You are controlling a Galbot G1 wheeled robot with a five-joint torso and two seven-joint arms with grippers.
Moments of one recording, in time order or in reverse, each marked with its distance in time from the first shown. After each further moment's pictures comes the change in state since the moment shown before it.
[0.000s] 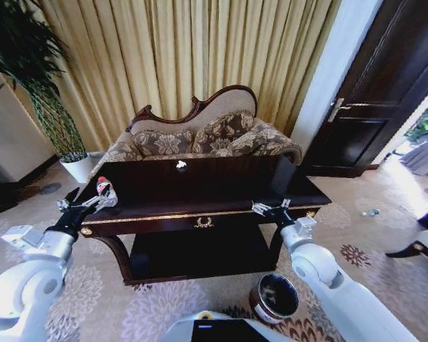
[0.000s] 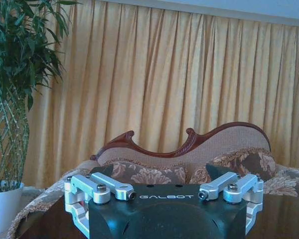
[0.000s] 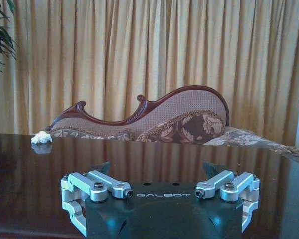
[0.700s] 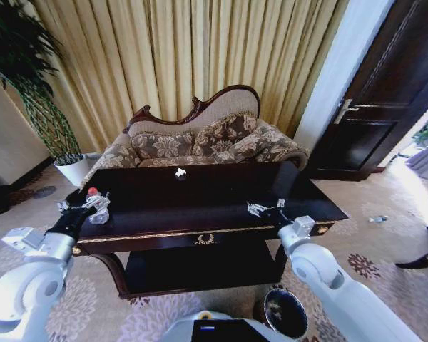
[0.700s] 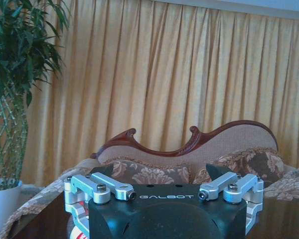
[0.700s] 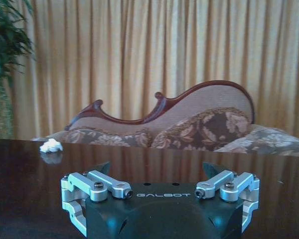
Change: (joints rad) left arm 0.027 -0.032 -0.008 -0.013 0.019 -0.002 0.002; right arm 0.069 -0.079 -0.033 0.019 0.127 -0.038 -0.025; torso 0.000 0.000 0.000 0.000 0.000
